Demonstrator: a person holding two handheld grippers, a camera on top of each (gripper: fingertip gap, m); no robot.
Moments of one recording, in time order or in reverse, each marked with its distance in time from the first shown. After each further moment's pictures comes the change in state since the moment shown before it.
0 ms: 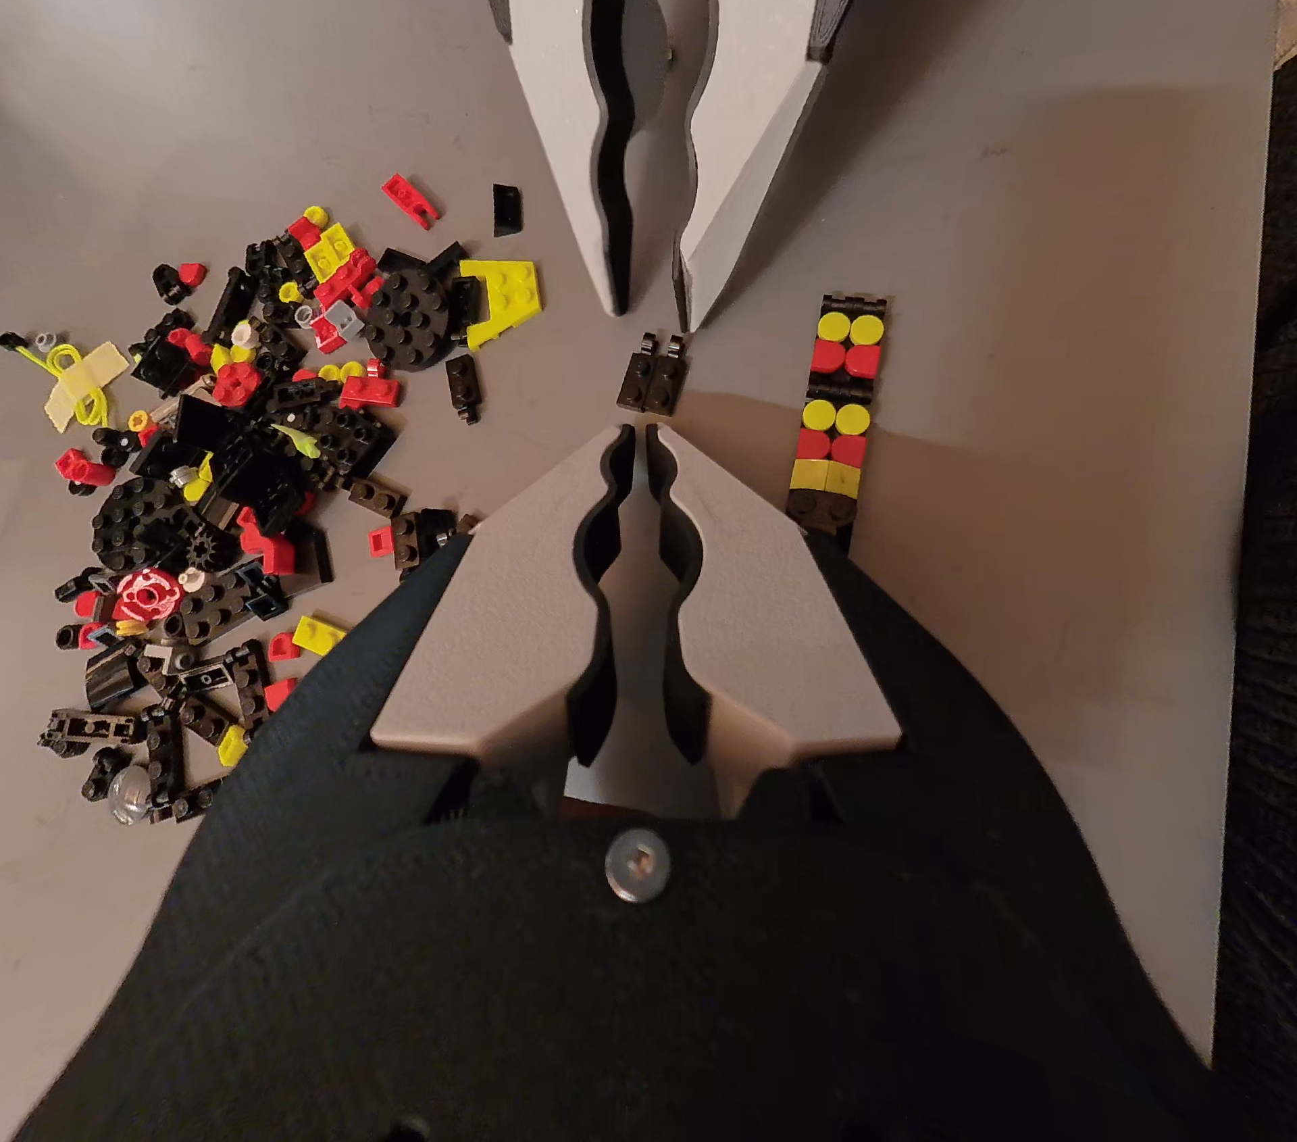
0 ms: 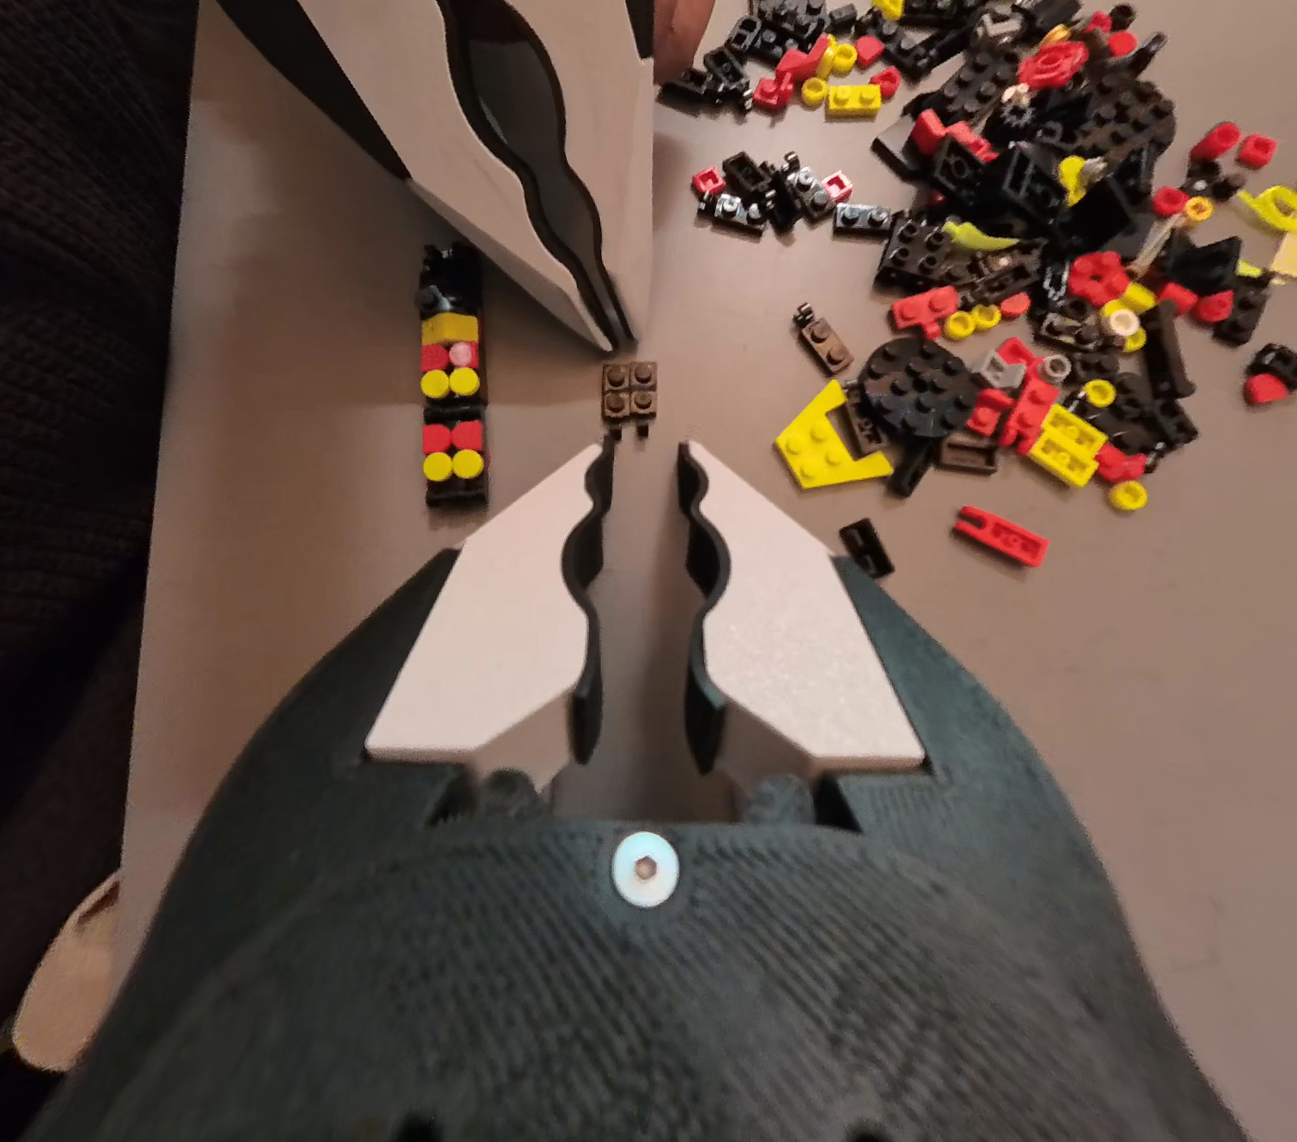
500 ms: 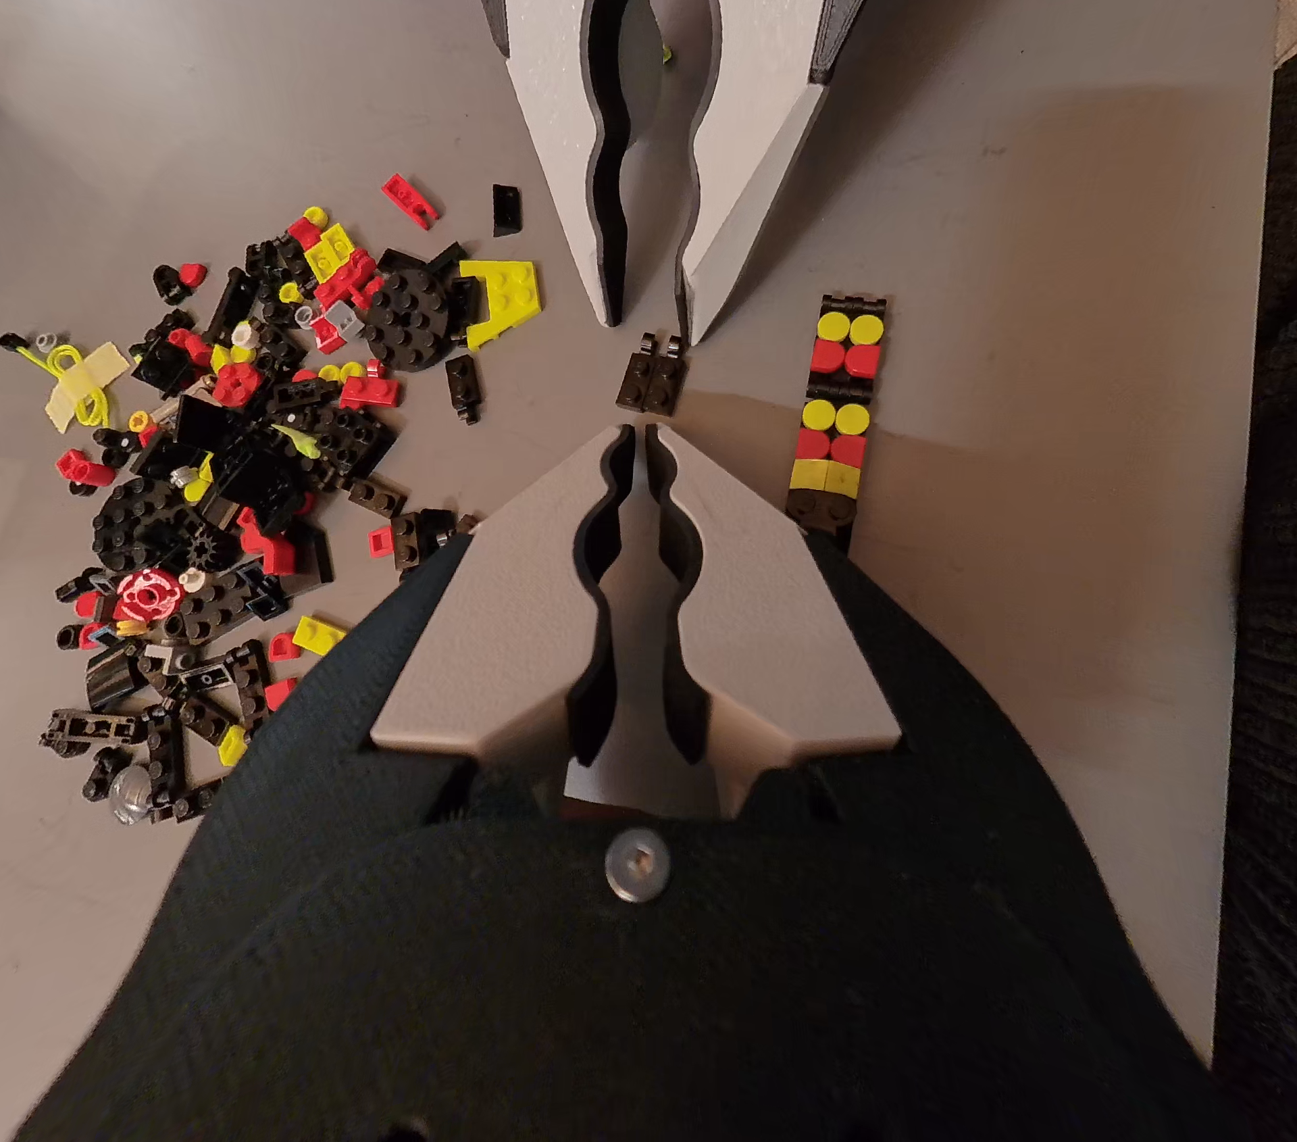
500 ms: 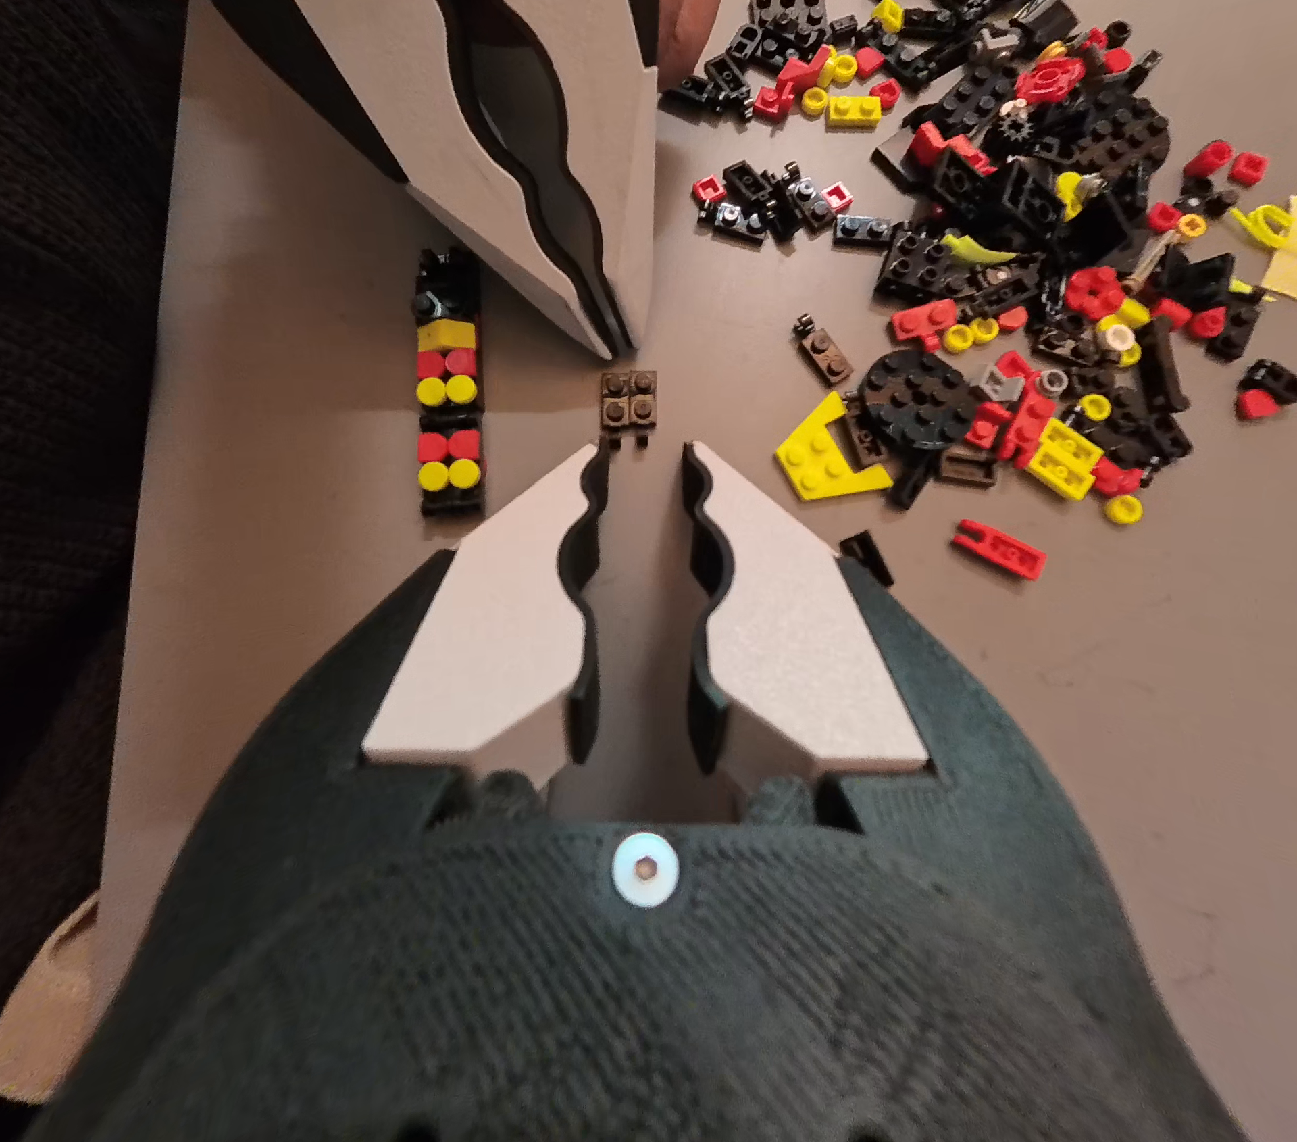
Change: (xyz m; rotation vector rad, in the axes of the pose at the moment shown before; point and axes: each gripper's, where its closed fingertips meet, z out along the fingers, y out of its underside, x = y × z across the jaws) left arm 0.000 0.000 0.000 0.000 -0.001 0.001; right arm 0.000 -0.002 0.003 0.002 0.014 -0.016
